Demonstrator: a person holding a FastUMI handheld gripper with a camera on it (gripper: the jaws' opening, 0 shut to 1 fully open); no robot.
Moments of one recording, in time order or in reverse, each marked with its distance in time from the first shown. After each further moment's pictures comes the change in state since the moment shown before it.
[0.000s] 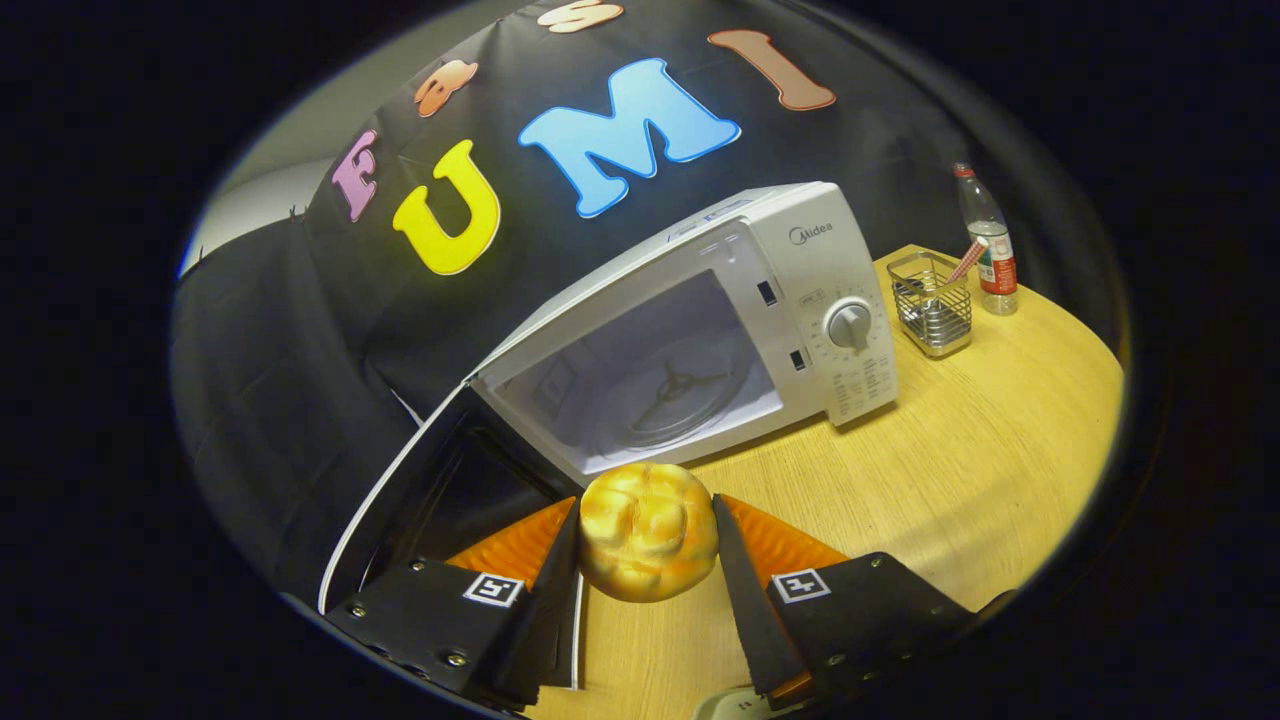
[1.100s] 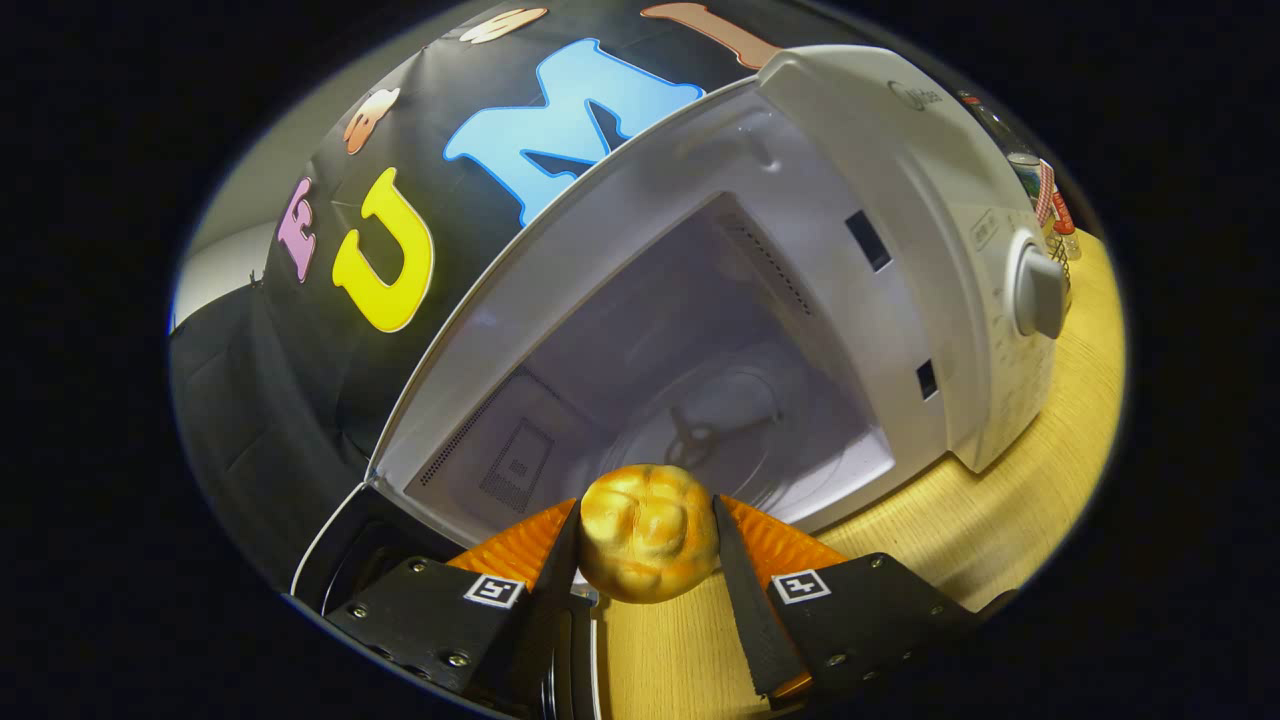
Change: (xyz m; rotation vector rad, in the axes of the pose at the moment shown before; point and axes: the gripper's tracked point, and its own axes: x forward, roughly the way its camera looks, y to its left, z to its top) arm 0.167 -0.014 0.031 0.149 -0.115 0.018
